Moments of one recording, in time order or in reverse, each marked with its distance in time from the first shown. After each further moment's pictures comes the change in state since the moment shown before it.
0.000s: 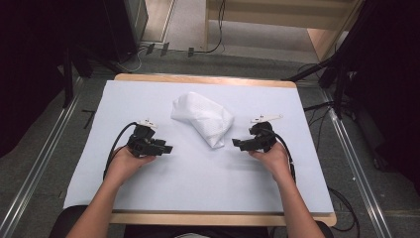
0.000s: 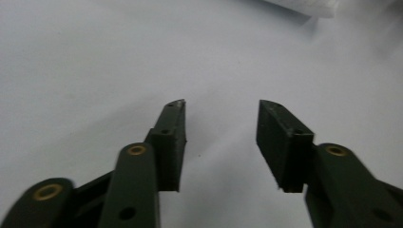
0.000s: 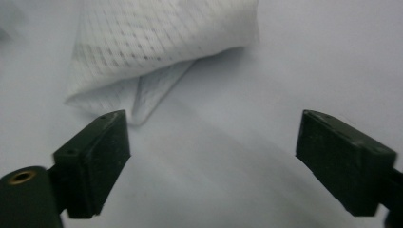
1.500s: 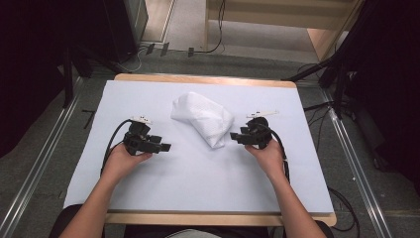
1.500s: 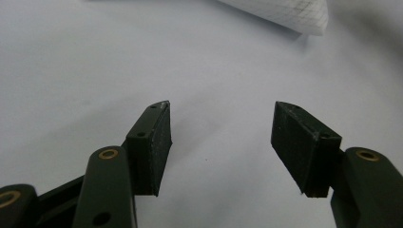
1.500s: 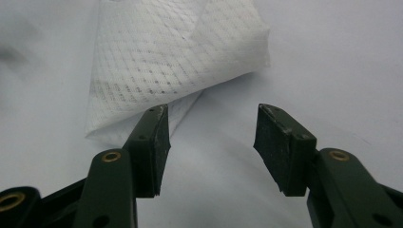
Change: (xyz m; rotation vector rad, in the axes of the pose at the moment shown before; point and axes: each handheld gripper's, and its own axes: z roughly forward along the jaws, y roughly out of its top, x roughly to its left) left arm 0.014 0.003 -0.010 -0.040 -0.055 -0.034; right arm 0.011 0.017 0.003 0.012 -0.014 0.053
